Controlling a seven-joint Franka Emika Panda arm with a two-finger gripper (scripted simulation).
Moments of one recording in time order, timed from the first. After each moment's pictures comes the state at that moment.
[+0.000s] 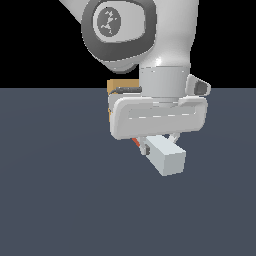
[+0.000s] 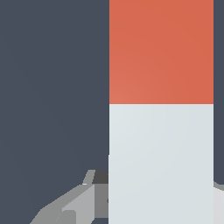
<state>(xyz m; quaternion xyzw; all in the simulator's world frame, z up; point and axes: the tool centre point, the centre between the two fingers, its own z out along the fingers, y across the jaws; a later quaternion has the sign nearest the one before) 0.064 -0.046 0.068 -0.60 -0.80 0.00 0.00</state>
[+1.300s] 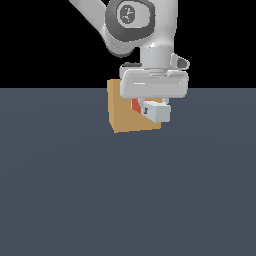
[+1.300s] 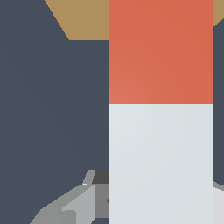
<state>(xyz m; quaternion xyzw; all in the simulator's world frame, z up) 0.076 0.090 0.128 -0.61 -0.79 0.00 0.00</state>
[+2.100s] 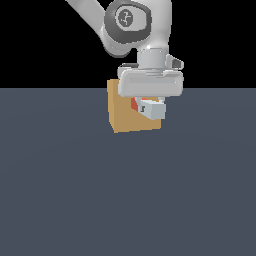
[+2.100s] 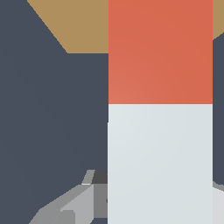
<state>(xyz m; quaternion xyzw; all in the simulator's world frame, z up) 0.071 0.112 0.129 -0.62 -0.79 0.00 0.00</state>
